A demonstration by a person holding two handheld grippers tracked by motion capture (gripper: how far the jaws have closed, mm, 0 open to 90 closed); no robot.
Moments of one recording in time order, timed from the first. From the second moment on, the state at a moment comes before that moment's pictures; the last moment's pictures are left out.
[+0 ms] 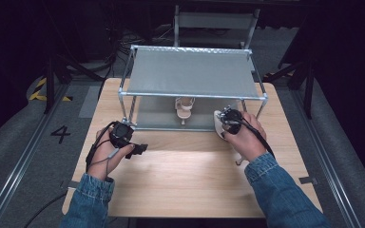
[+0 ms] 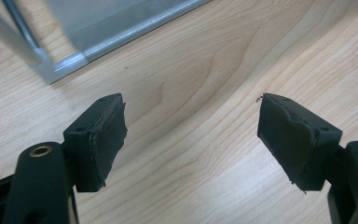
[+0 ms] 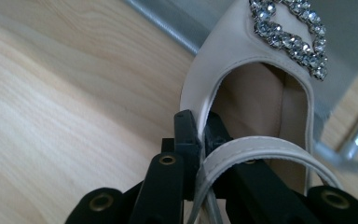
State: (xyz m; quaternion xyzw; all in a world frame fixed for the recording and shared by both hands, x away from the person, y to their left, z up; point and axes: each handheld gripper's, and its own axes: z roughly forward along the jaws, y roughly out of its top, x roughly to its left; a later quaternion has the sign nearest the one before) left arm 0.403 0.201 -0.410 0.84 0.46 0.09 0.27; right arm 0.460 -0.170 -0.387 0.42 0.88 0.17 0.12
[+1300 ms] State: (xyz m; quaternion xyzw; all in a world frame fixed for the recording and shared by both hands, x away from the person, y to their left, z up) left arm 0.396 0.214 -0.415 0.83 0.47 0.09 0.27; right arm 0.485 -0.118 -0.403 0.41 0.87 0.22 0.16
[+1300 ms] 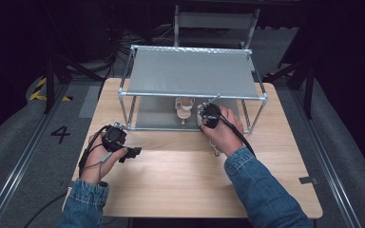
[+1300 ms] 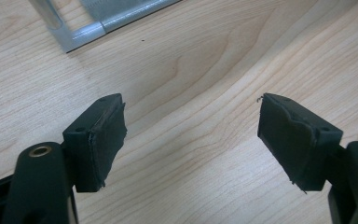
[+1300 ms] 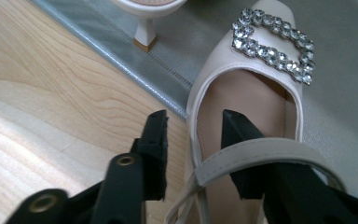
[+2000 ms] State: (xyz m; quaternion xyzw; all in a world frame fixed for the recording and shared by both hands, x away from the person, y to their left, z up) left arm 0.421 0.186 -0.414 0.85 0.45 0.08 0.26; right arm 0.413 -0.183 -0.361 0.44 0.85 0.27 0.15
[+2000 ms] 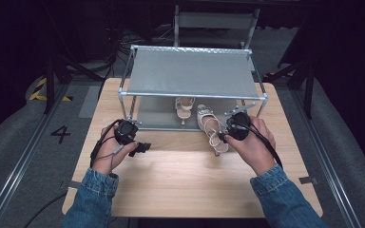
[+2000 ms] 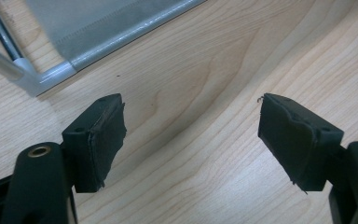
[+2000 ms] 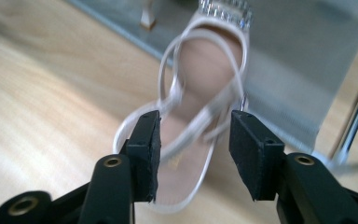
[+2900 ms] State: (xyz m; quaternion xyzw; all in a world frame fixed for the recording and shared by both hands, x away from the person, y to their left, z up) left arm 0.420 0.190 -0.415 0.85 0.45 0.08 0.26; right arm 0.384 -0.201 -0.437 0.43 0.86 0.27 0.10
